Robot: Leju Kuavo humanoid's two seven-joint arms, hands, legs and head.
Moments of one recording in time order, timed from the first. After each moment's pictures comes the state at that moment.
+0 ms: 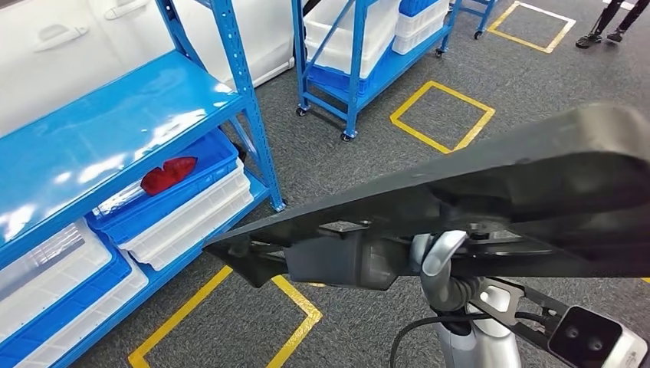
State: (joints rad) left arm -0.09 -0.04 1.17 -0.22 -0.90 0.13 -0.21; right arm -0.24 0.08 0.24 -2.05 -0.11 0.55 -0.69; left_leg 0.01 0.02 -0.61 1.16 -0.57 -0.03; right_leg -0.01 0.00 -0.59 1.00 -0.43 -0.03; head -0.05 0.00
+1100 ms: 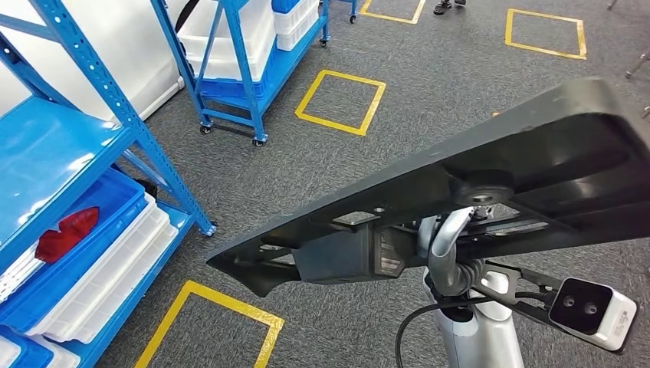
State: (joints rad) left arm -0.08 0.01 1.20 -0.22 -0.90 0.16 -0.20; right arm -0.26 0.07 0.18 -1.97 -0.20 0.65 -0.69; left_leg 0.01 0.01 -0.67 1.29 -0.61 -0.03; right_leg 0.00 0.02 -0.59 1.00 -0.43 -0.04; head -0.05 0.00
